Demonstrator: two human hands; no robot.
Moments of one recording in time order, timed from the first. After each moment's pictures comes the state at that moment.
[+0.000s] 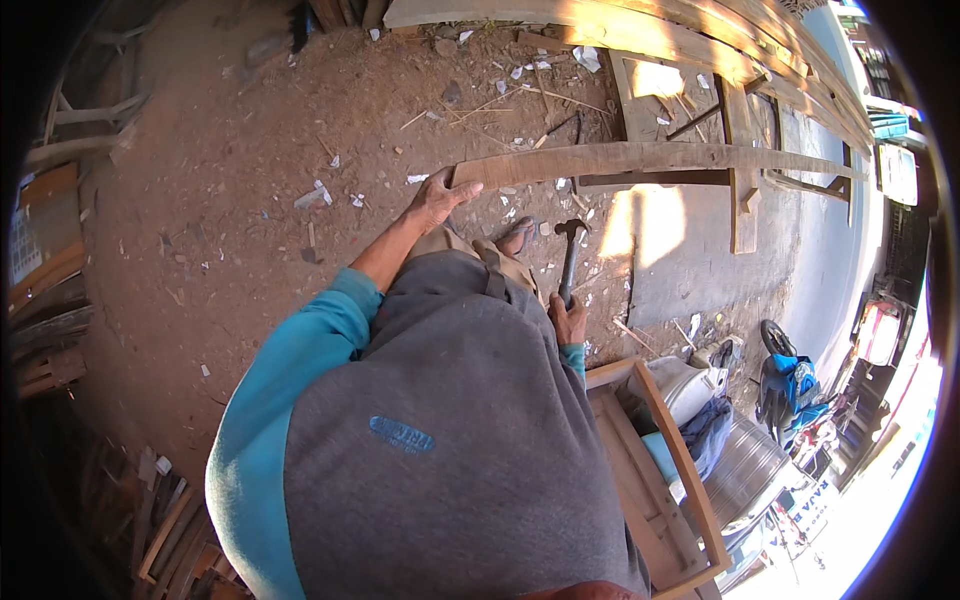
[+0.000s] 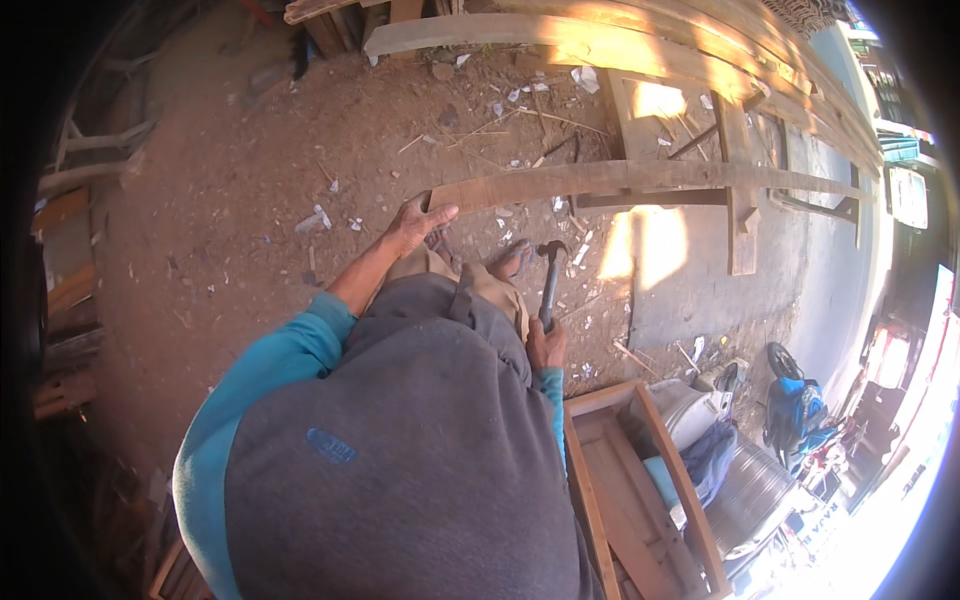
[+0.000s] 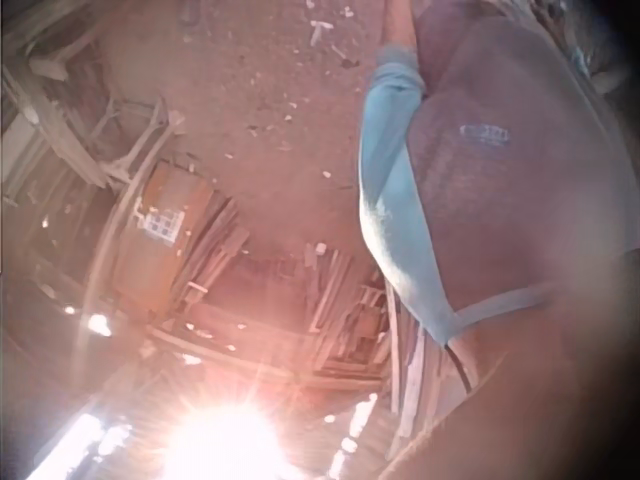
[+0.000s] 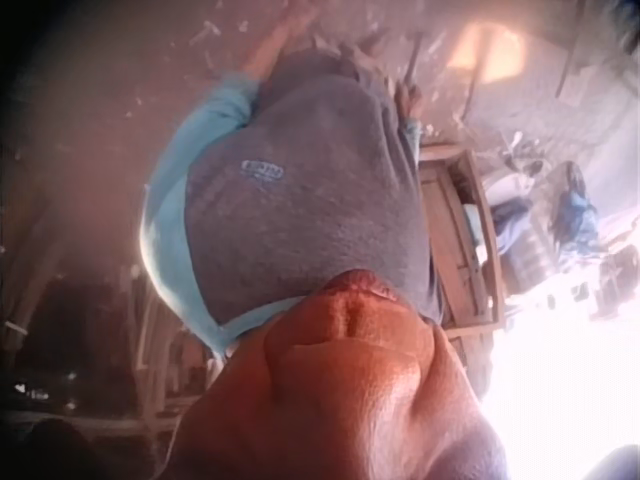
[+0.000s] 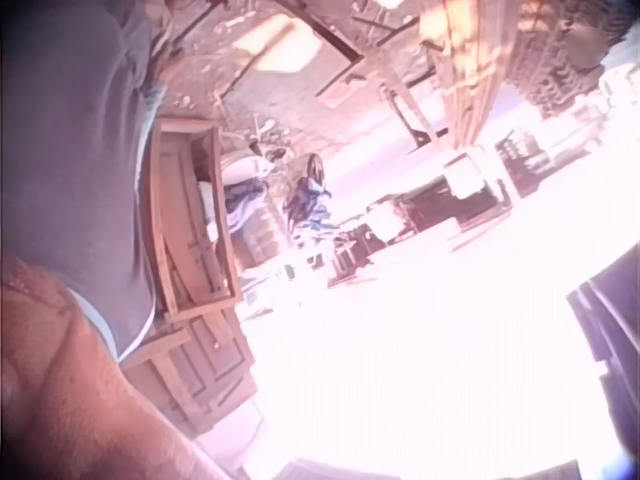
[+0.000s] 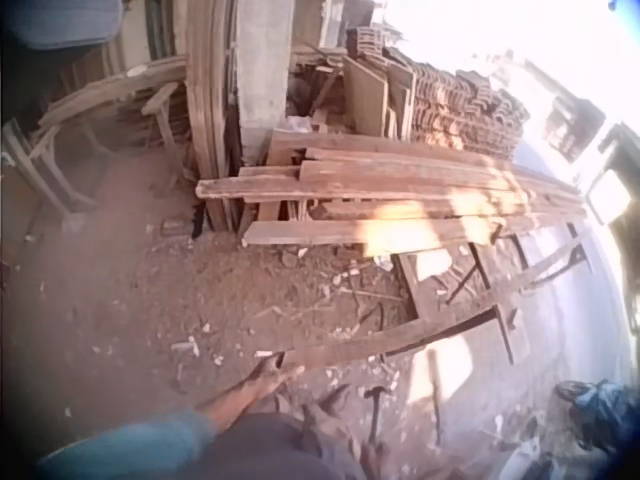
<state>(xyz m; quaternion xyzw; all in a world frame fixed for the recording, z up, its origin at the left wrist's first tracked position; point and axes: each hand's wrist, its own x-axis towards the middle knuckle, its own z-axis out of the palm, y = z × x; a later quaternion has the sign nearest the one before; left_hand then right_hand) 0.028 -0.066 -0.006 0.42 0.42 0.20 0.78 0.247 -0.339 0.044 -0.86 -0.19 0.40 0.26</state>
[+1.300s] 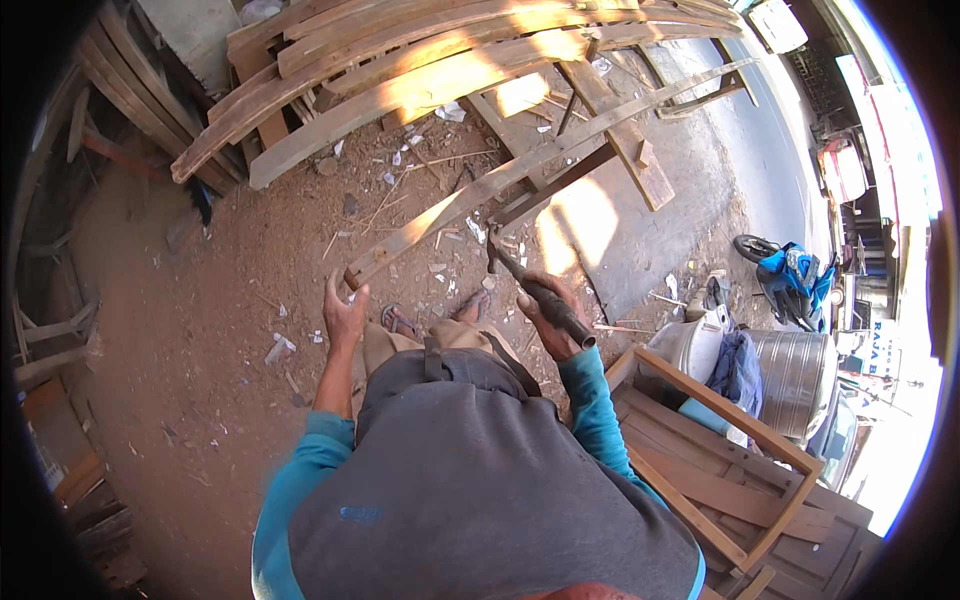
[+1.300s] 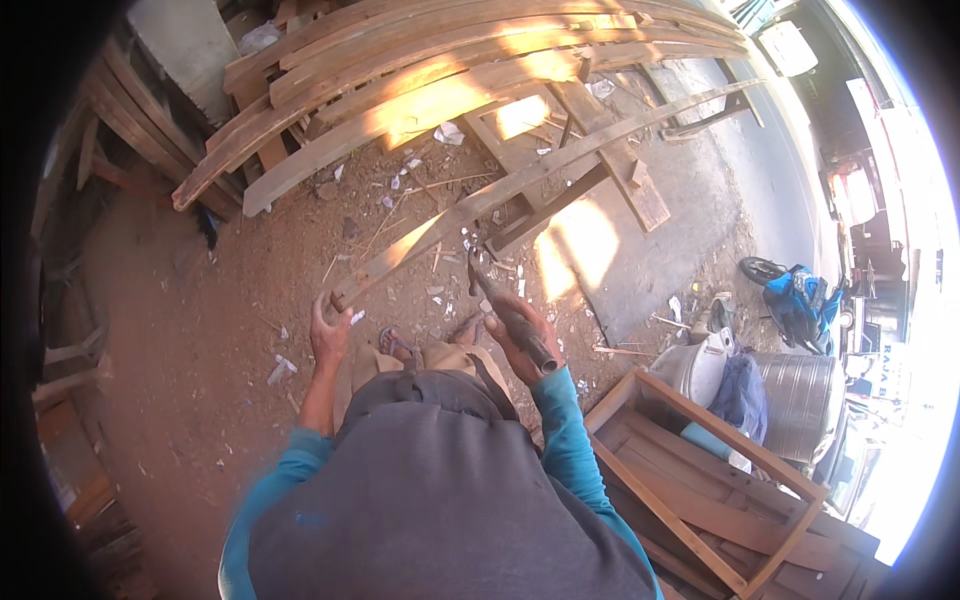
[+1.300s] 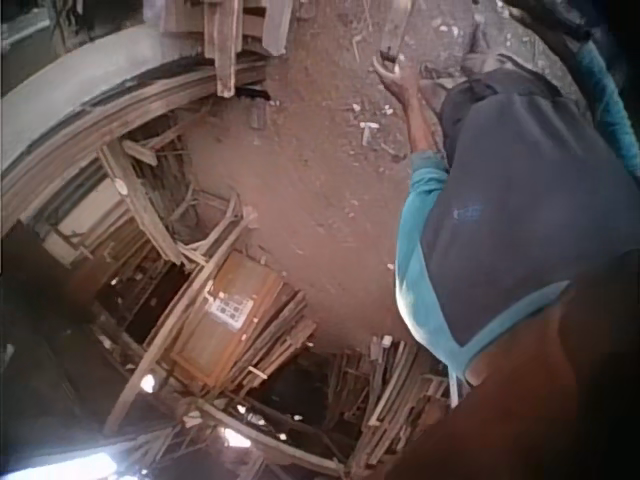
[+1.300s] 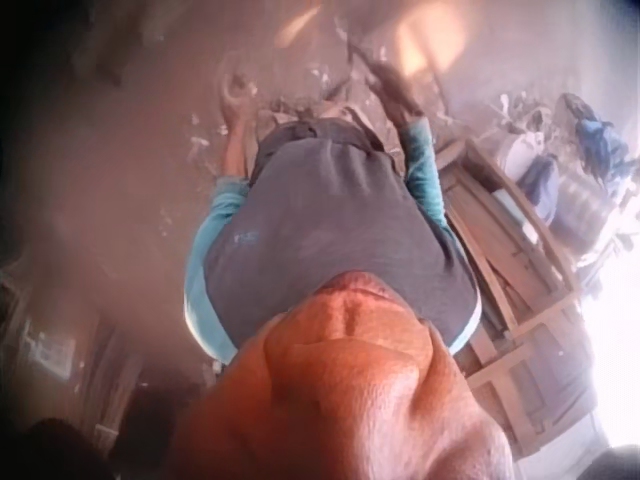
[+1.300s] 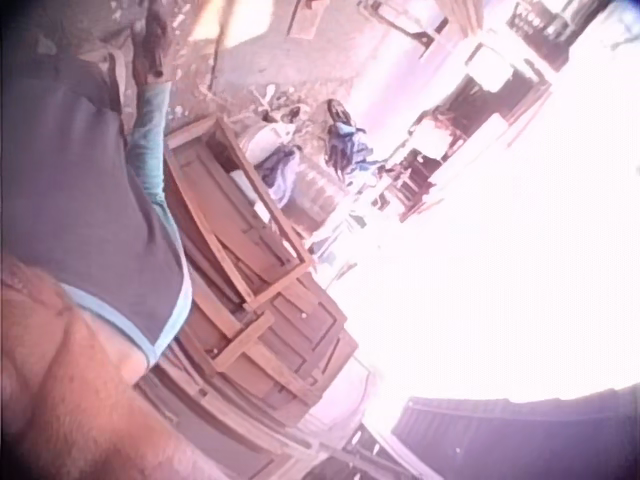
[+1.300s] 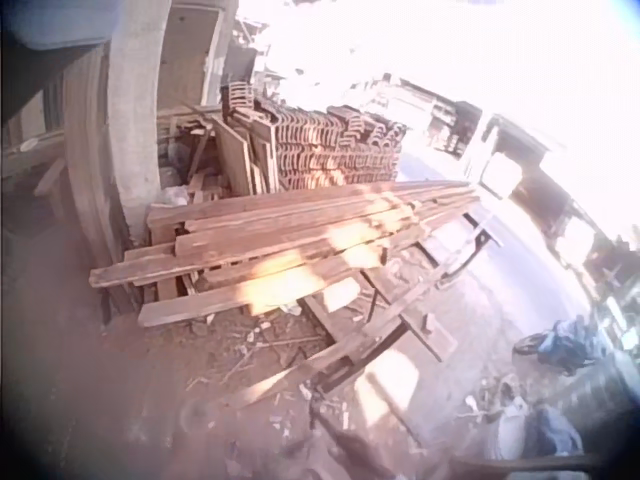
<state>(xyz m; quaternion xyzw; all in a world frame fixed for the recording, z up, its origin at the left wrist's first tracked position) 0.037 -0.057 -0.008 0.66 0.57 0.28 0.40 0.307 -0.262 0.191 -0.80 -0.38 0.26 0.38</state>
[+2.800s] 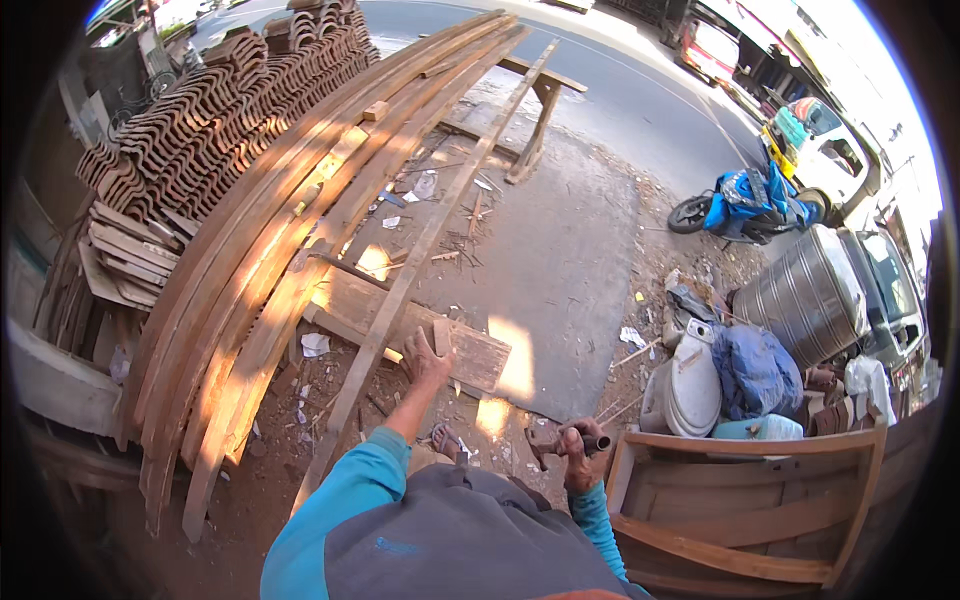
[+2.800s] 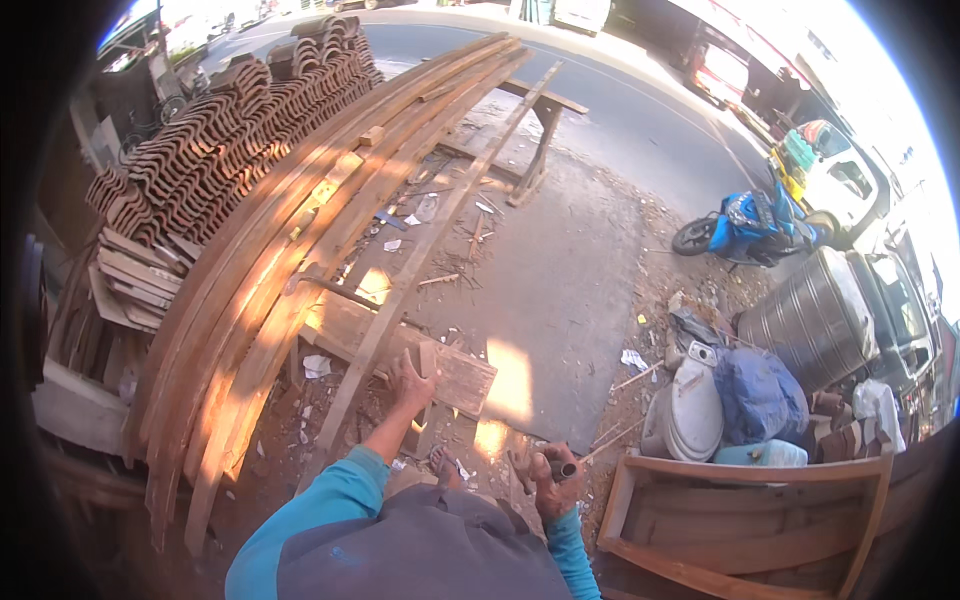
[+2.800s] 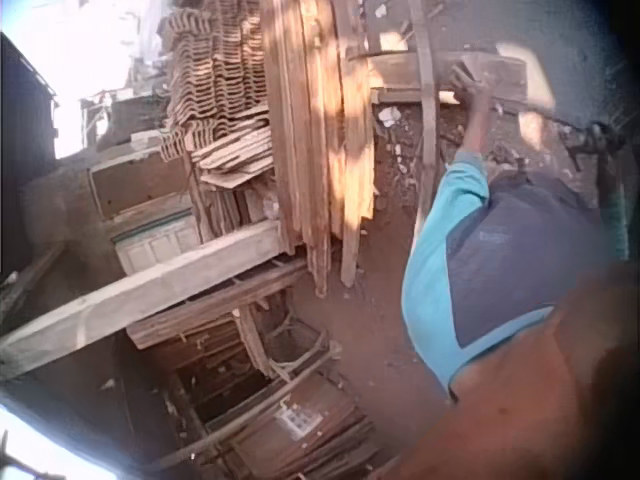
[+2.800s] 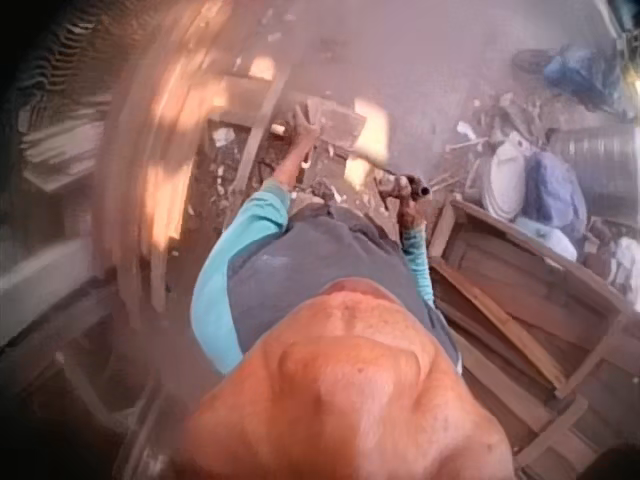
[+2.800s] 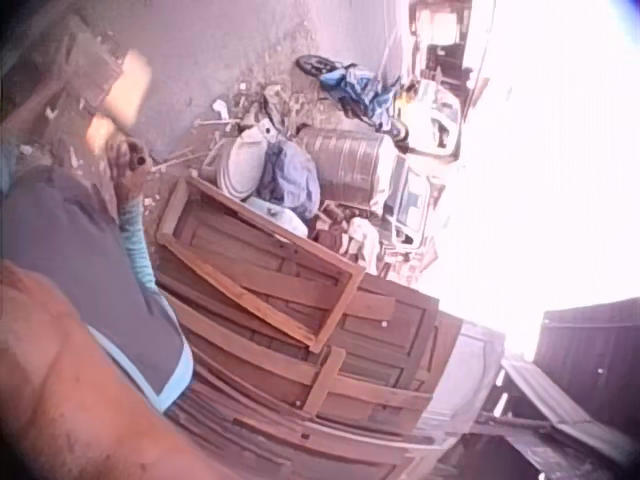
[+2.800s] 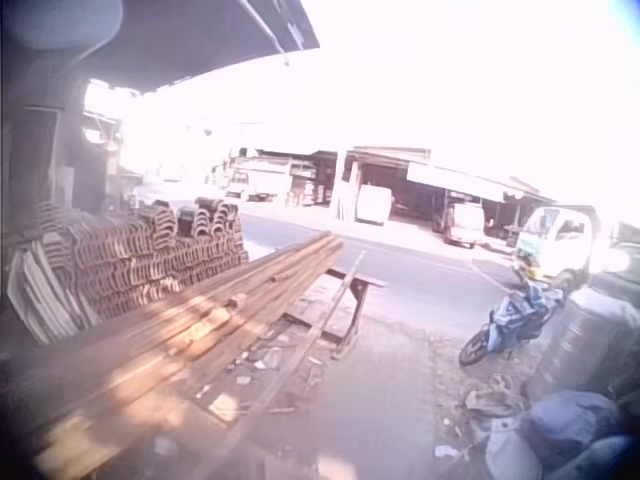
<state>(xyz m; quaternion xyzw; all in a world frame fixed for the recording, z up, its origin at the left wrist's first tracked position) 0.770 -0.131 -0.011 0.90 0.29 0.12 0.31 0.675 -0.433 0.186 -0.74 -0.03 0.02 0.67</state>
